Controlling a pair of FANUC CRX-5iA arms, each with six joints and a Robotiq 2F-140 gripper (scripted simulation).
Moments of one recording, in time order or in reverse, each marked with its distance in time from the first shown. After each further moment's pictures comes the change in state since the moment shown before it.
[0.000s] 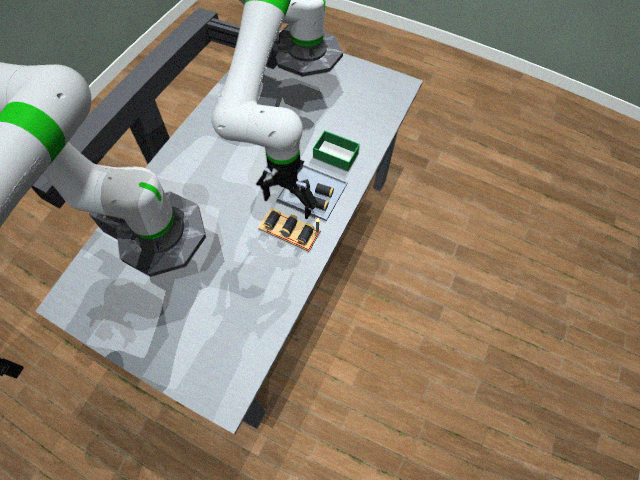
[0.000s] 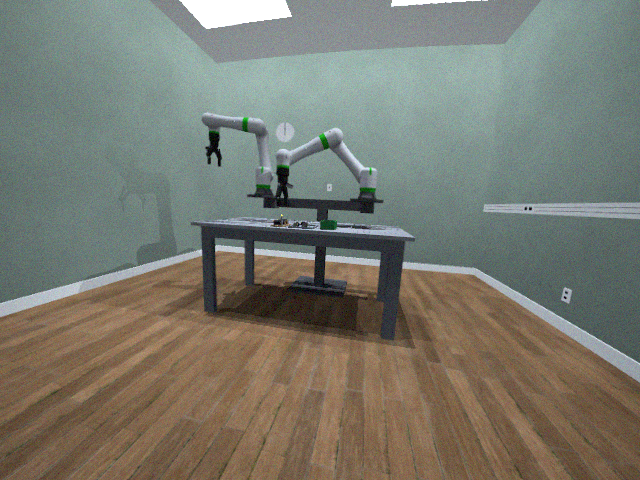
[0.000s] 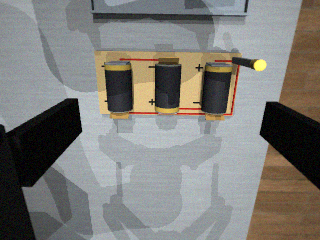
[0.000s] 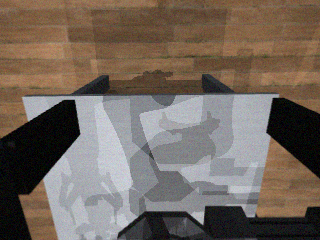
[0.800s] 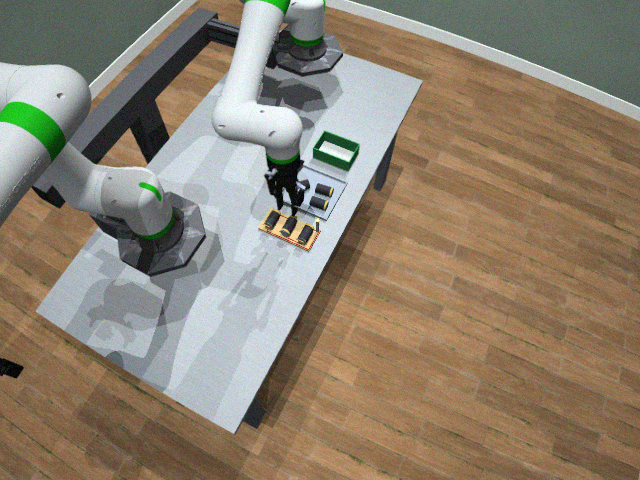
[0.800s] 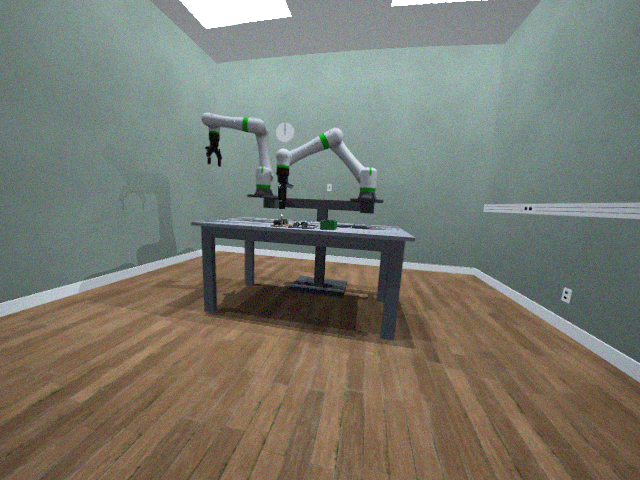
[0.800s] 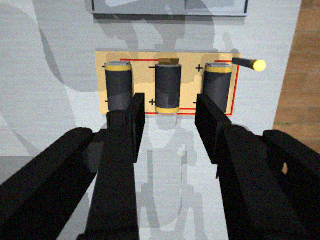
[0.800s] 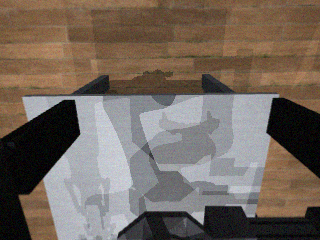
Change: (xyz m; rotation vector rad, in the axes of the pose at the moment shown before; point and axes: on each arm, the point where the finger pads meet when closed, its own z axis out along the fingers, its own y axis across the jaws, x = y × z) left arm 0.000 0.000 -0.001 0.000 0.001 0.000; right arm 0.000 0.000 0.000 0.000 0.000 0.000
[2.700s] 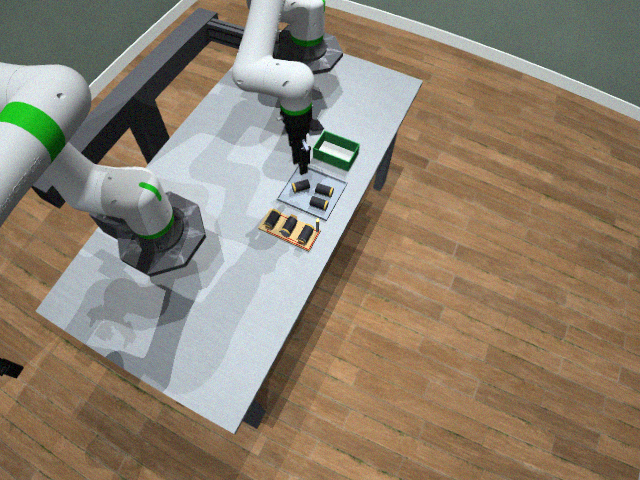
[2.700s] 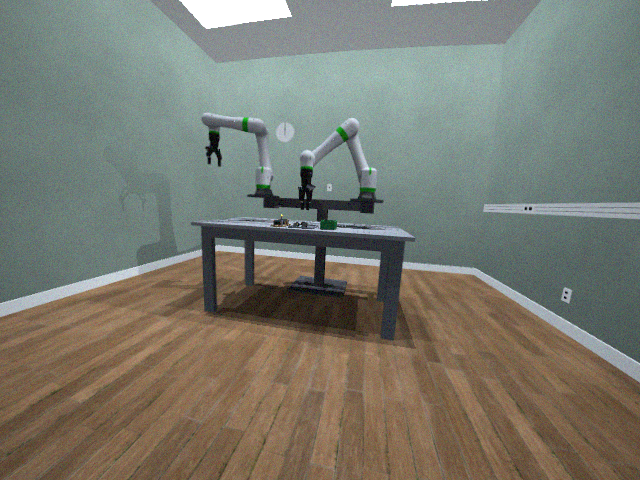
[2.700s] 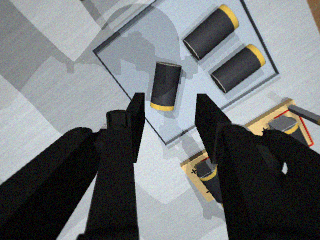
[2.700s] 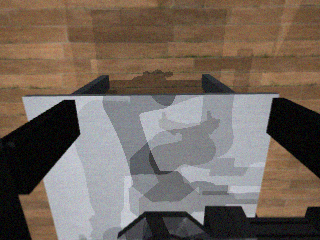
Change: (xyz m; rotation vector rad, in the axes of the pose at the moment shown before) left arm 0.170 -0.043 0.000 -0.023 0.010 0.628; right arm 0.000 0.000 0.000 0.000 0.000 0.000
